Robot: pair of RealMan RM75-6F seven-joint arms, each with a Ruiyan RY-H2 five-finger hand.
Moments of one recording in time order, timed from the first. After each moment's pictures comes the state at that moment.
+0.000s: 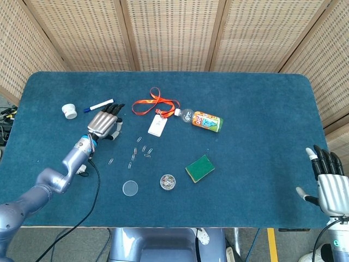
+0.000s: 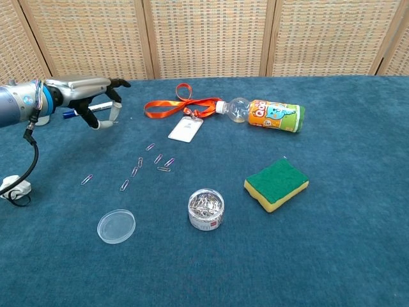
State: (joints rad) left arm -0.92 -1.68 -0.09 -0.71 1.45 0.74 -0.27; right arm 0.09 -1.07 0.11 -1.71 -1.46 1.51 -0.15
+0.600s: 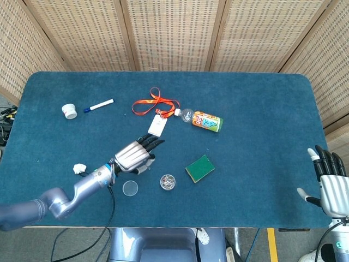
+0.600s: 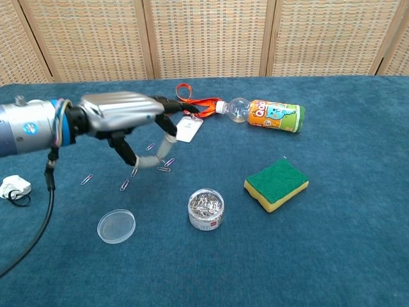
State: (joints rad) left arm -0.92 -1.52 -0.03 -1.31 1.58 0.87 -0.02; right arm 0.08 -1.06 0.11 -1.71 -1.47 1.52 -0.12
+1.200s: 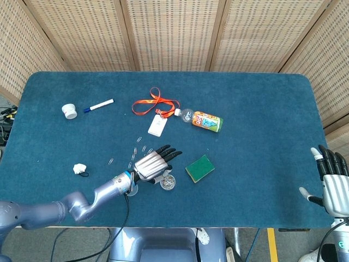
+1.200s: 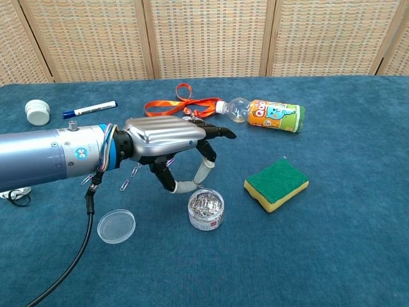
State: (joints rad) left arm -0.97 -1.65 -0.06 -1.30 1.51 0.79 0.05; right arm 0.08 -1.05 0.11 -1.71 -1.46 1.52 -0.10
